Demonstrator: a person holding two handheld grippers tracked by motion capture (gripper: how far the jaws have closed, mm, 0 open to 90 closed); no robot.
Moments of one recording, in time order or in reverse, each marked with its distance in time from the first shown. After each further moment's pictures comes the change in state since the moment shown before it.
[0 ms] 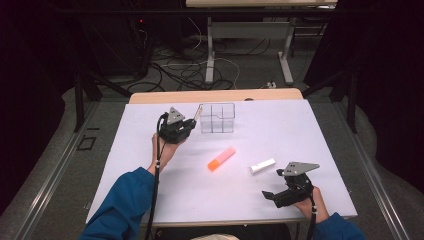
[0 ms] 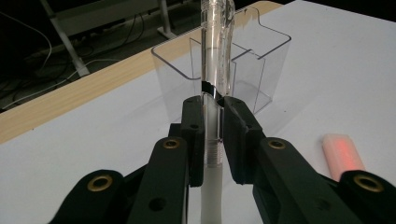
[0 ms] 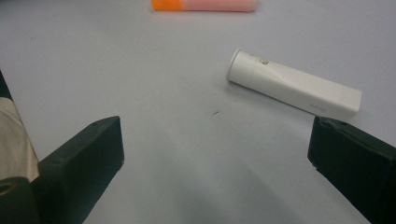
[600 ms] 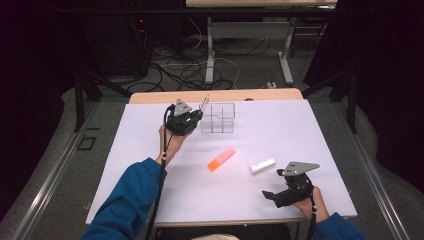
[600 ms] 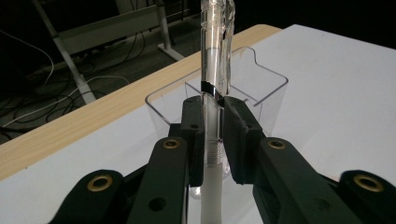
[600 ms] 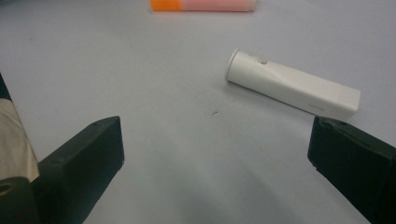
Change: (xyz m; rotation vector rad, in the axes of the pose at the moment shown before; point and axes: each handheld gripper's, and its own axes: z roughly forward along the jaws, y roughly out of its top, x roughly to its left) left arm -0.003 0.029 0.016 -0.059 0.005 0.002; right arm 0.000 0.000 0.000 -0.003 0.000 0.002
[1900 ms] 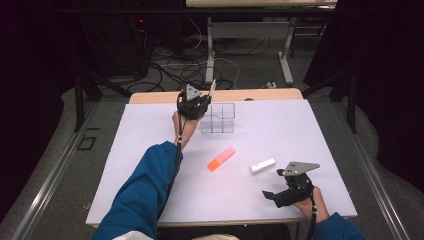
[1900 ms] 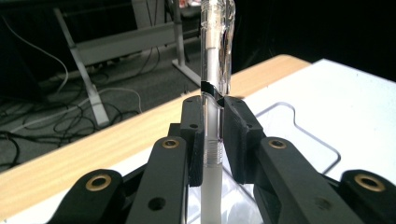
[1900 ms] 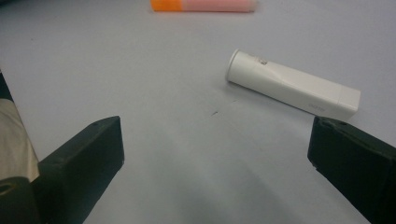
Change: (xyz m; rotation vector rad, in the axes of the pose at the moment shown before) left arm 0.009 0.020 0.055 -0.061 0.054 -0.074; right arm -0.001 0.000 0.000 -0.009 0.009 -0.011
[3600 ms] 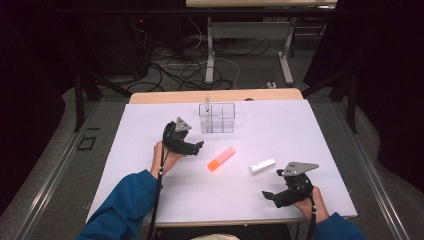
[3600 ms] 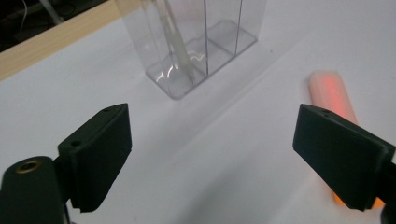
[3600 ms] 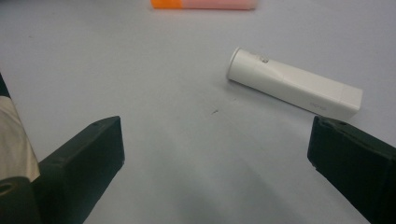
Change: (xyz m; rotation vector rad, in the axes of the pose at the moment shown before) left arm -0.016 -0.069 -0.083 0.316 -0.072 0.113; right arm 0.002 0.000 0.001 0.011 -0.010 0.012
